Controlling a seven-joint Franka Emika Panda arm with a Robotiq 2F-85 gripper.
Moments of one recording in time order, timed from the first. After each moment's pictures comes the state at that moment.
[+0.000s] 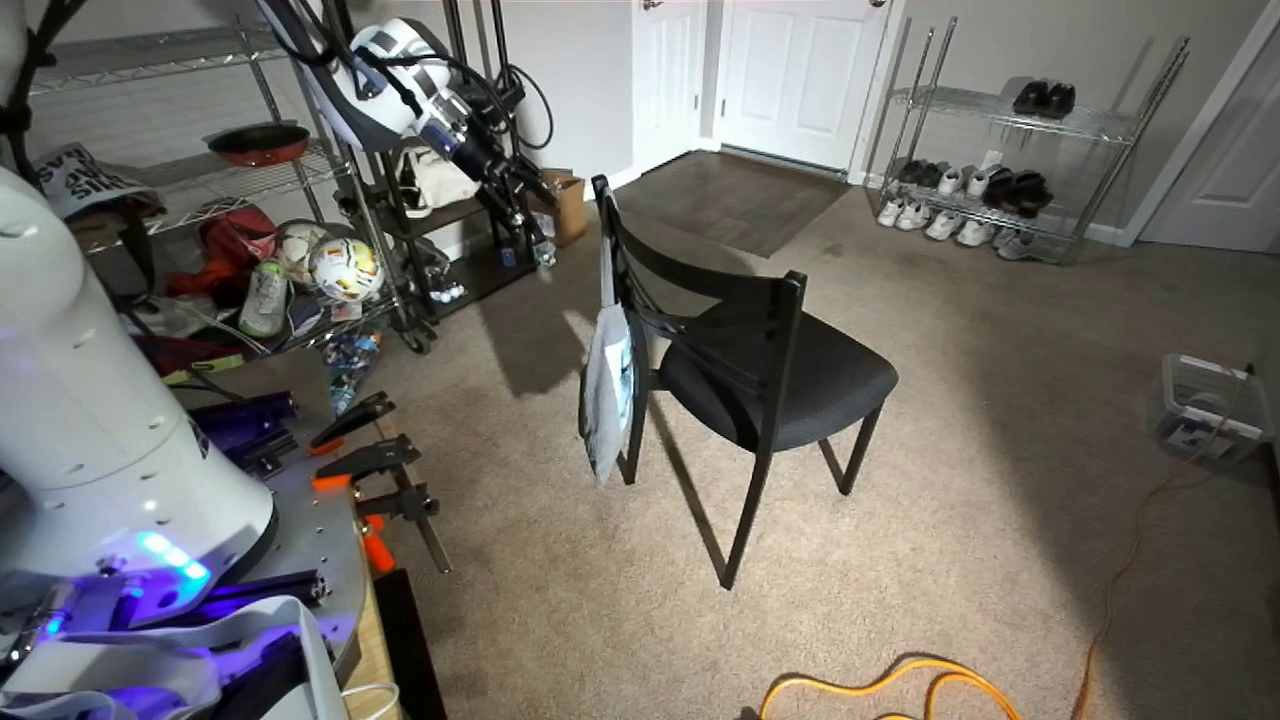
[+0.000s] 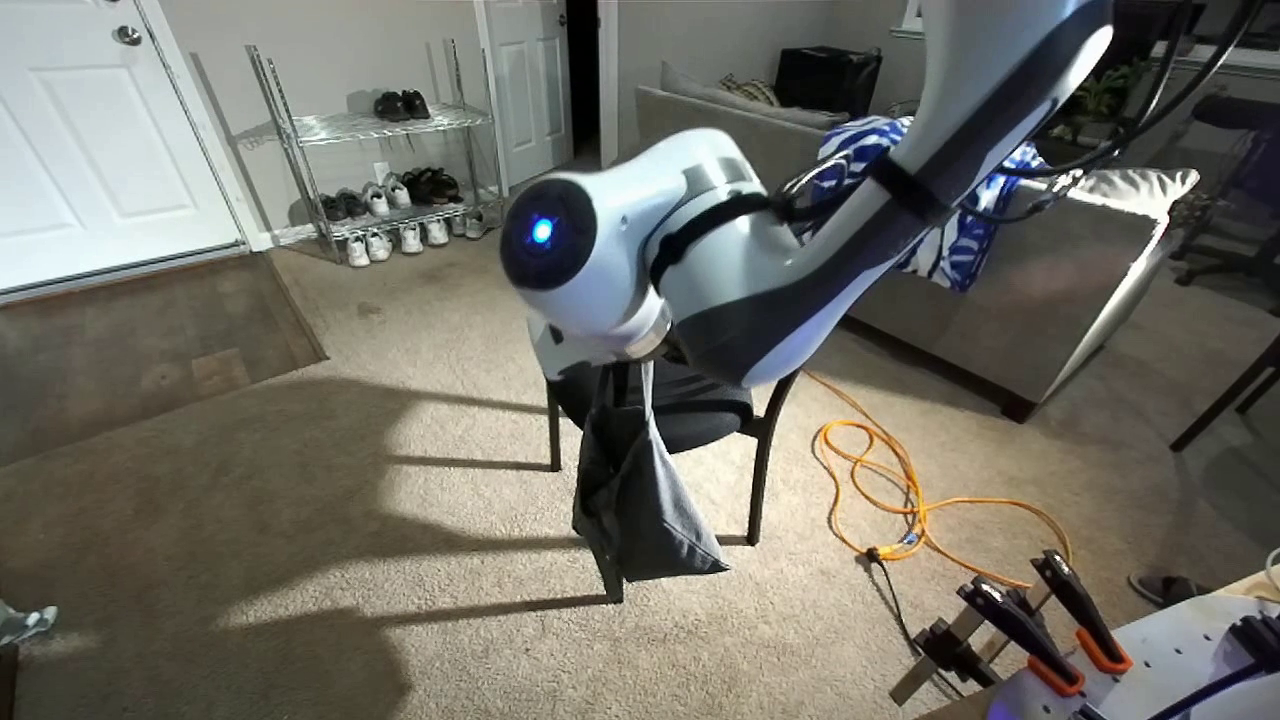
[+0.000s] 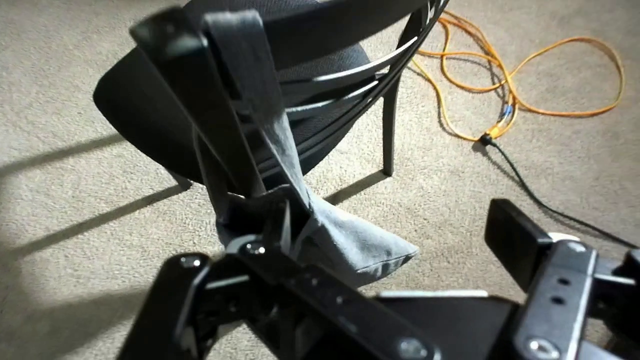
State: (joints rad) arm 0.49 0.48 0.32 -2.01 -1.22 2.11 -0.70
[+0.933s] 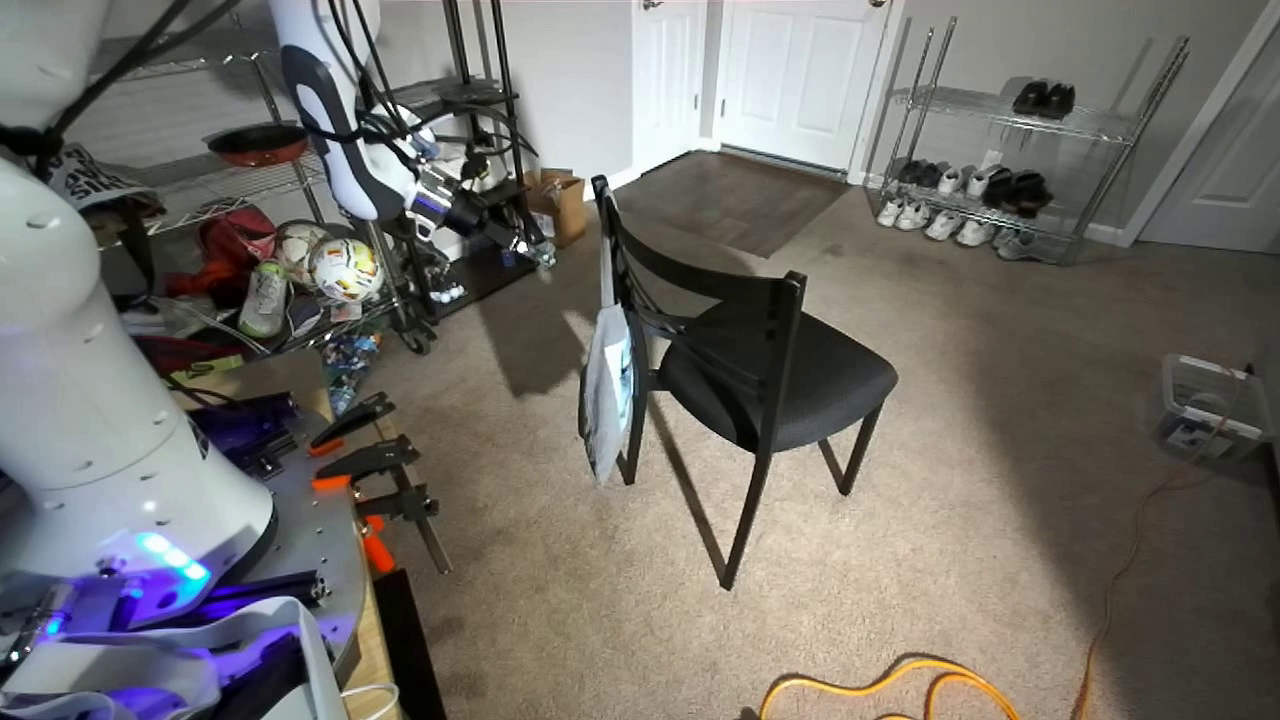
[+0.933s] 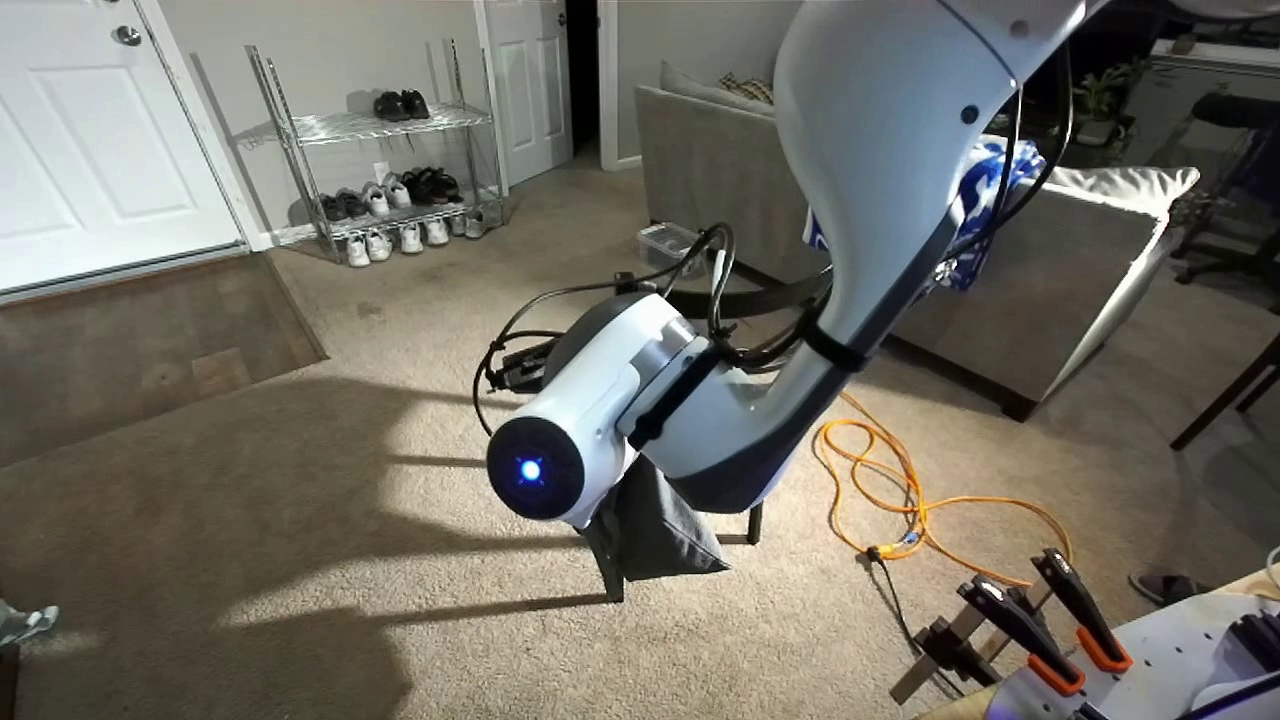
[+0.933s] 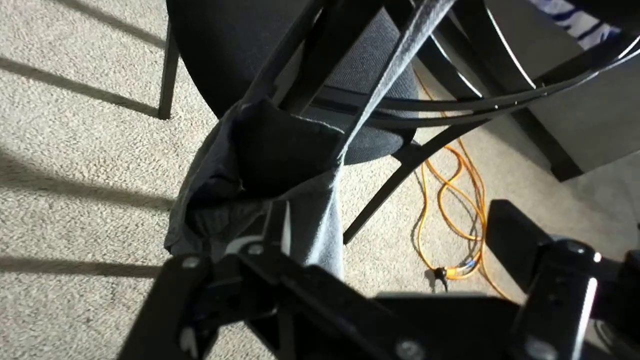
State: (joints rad) arm 0.58 0.74 0.32 -1.92 -1.55 2.02 -1.06
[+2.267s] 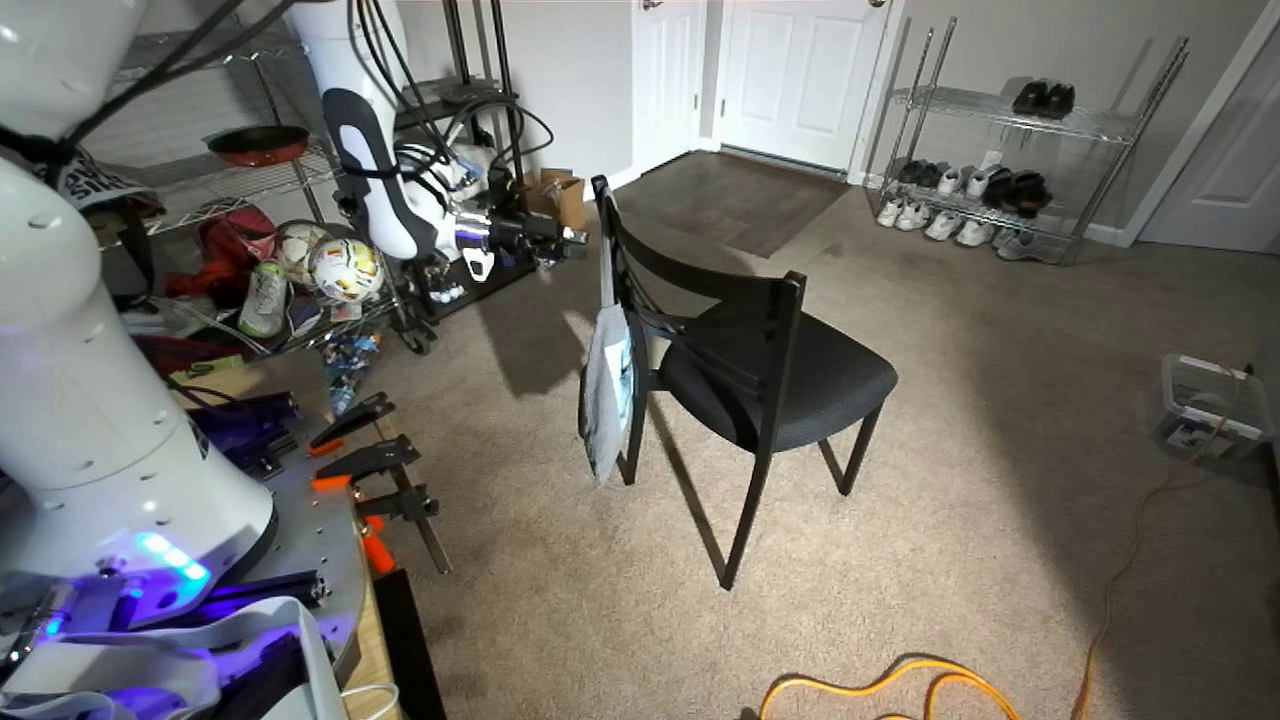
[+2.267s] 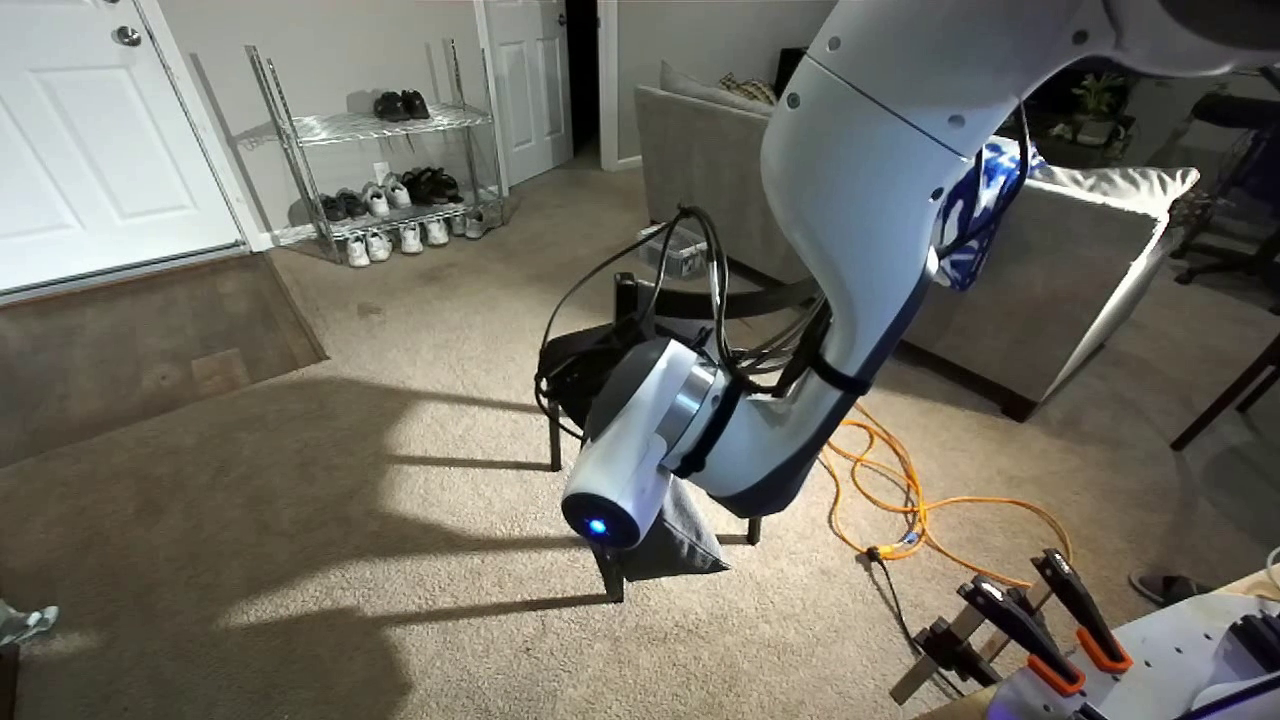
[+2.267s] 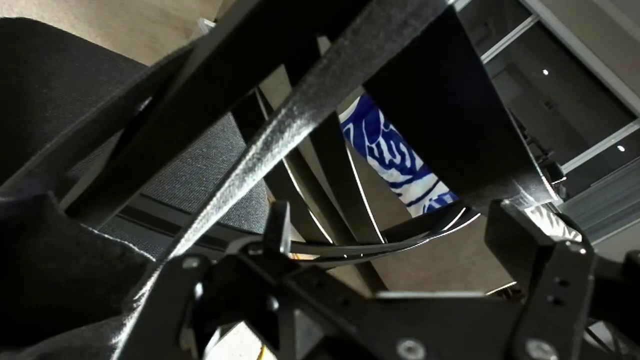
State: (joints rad) arm 0.59 0.83 0.25 -1.92 -1.81 1.65 -1.20
